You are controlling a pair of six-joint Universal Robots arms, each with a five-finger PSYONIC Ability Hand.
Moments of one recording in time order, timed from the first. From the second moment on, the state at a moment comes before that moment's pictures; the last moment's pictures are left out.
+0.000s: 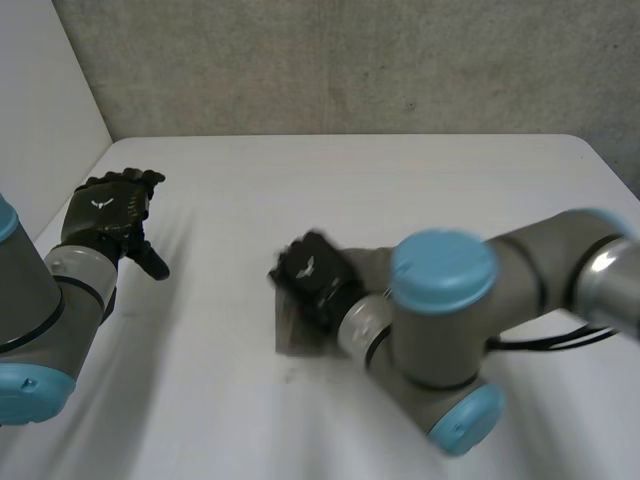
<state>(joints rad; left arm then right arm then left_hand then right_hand) 4.43 -1.79 -1.75 3.41 -1.66 3.23 2.36 -0.90 1.30 -0.16 1.41 2.44 0.17 0.17 0.17 0.17 0.03 1.23 1.23 1.24 1.24 1.06</state>
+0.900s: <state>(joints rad) 4.20 -1.83 -1.29 3.03 -1.60 3.02 1.73 -1.22 1.90 -0.28 1.30 2.75 0.17 0.17 0.17 0.17 0.03 1.30 1.27 1.34 1.34 1.15</state>
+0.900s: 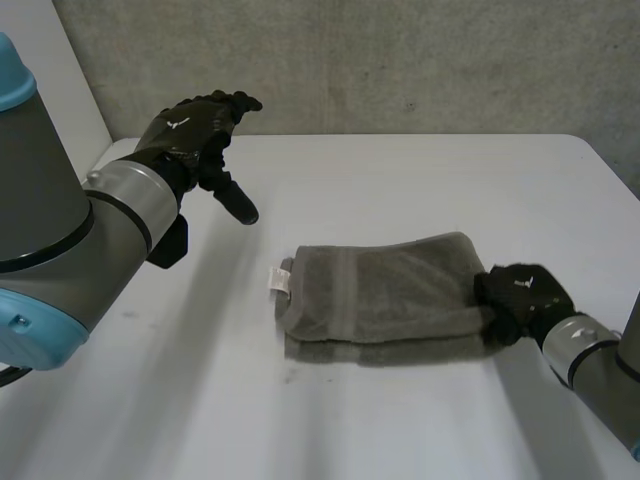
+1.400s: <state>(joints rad) 4.20 -1.82 -1.33 3.03 -1.60 3.02 2.39 -0.92 1.37 -0.06 1.33 2.53 0.17 0.17 0.17 0.17 0.03 0.99 0.98 1.00 1.00 0.81</state>
